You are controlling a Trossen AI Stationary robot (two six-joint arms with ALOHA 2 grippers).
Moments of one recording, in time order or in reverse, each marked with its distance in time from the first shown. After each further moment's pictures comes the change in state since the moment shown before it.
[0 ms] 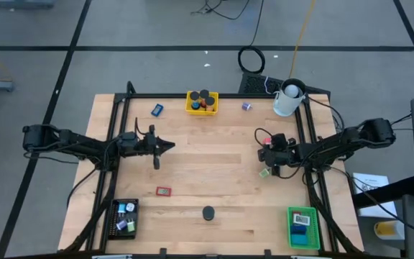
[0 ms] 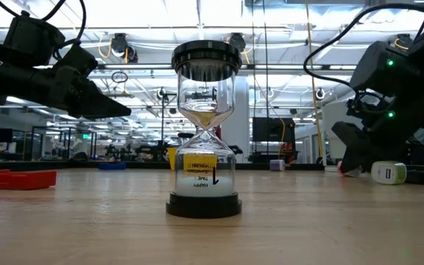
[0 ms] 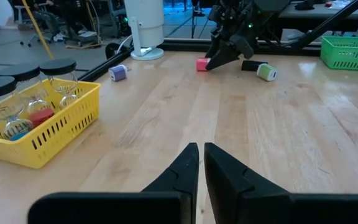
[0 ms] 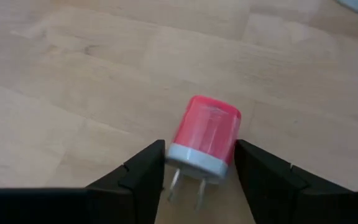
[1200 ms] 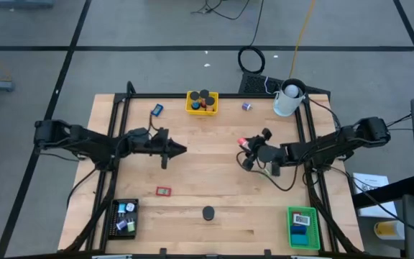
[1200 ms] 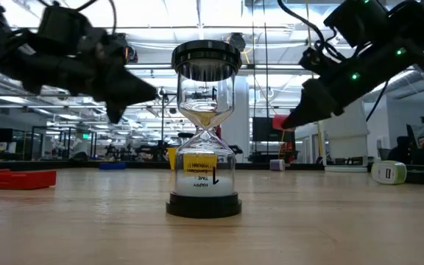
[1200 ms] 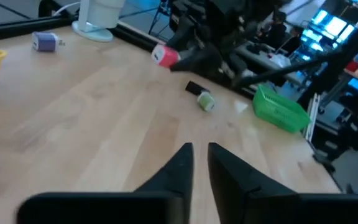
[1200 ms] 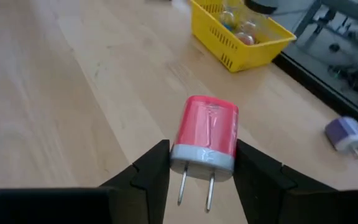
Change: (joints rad) left arm -0.006 0.173 0.194 -0.006 0.197 -0.414; right arm 0.037 0.074 0.184 0.430 -0.083 -0.881
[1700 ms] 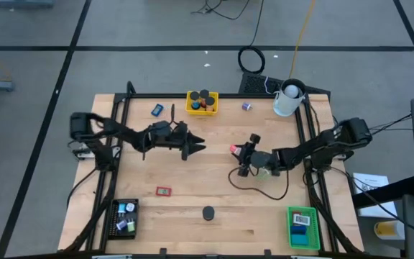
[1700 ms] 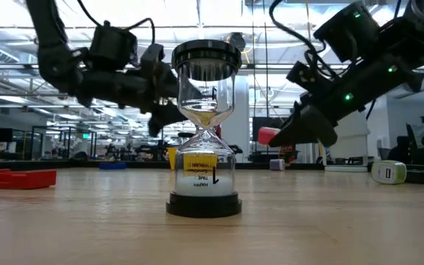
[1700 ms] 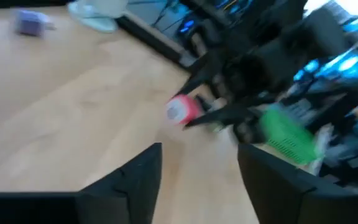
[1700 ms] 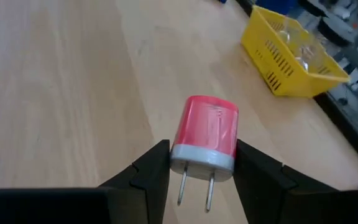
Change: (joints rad) left arm 0.079 0.411 0.265 0.147 0.099 -0.135; right arm 0.034 0.240 0.015 0.265 -0.052 -0.300
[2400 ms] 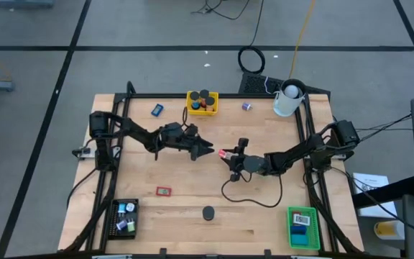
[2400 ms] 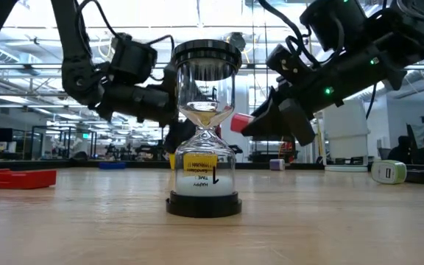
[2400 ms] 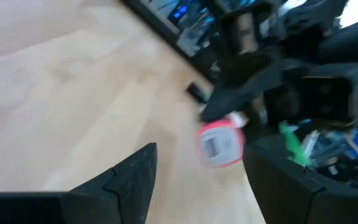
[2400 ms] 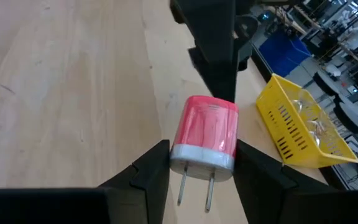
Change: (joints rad) left arm -0.010 0.213 0.132 0.058 0.066 -0.136; right arm 0.049 0.148 0.126 0.152 0.004 -0.234
